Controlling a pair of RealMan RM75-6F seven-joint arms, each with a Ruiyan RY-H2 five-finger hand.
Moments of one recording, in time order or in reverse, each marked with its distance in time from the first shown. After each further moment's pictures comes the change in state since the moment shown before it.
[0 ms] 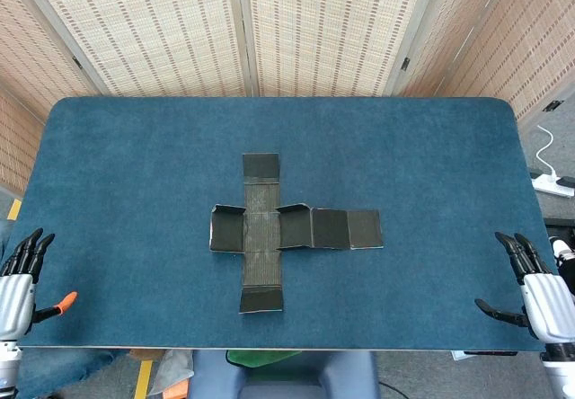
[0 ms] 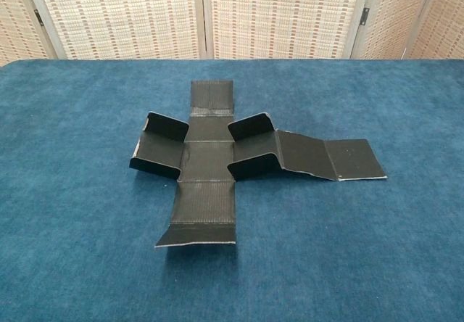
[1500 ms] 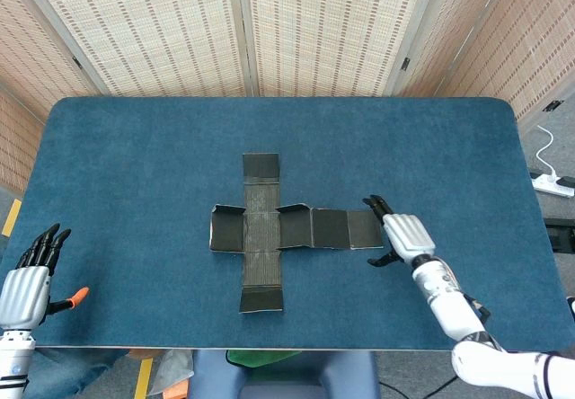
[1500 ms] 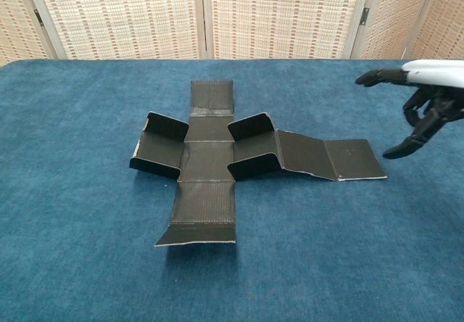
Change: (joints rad) left arm -0.045 -0.025 -0.009 0.019 -0.022 -0.070 0.016; right arm 0.591 -0.206 0.224 -0.164 0.779 -0.631 -0.576
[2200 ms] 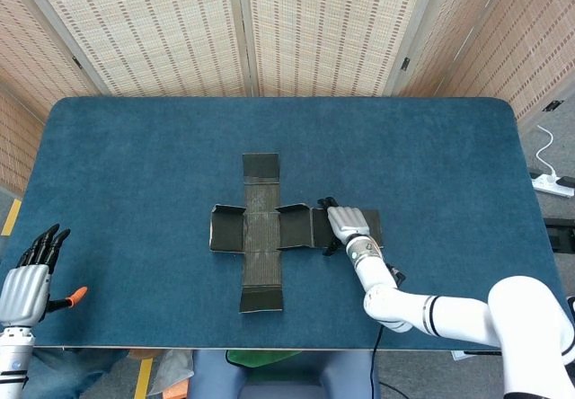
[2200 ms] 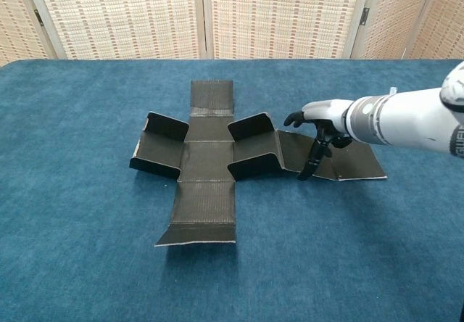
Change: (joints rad) left arm -0.013 -0.015 0.000 0.052 -0.029 -0.036 -0.030; right arm 0.429 -0.344 -0.014 0.403 0.615 -0.093 -0.268
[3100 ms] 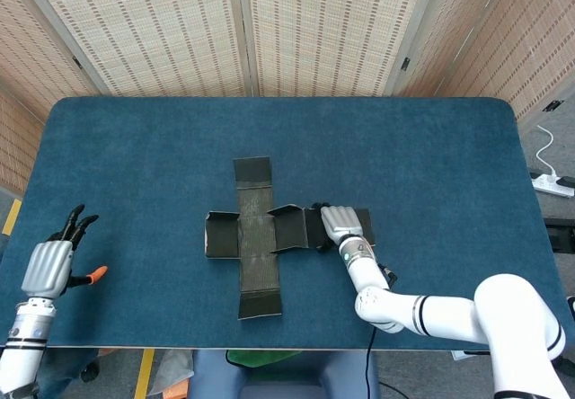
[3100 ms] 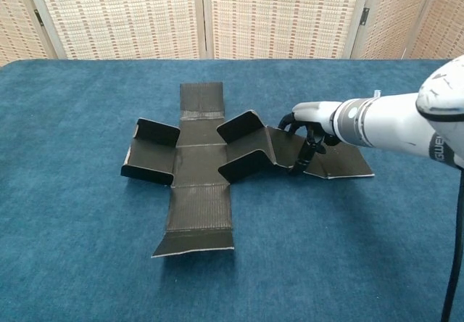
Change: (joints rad) left arm -0.132 -0.077 -0.058 0.124 -0.005 -0.126 -0.074; right arm 0.035 -0.026 -0.013 0.000 -0.011 0.035 -0.025
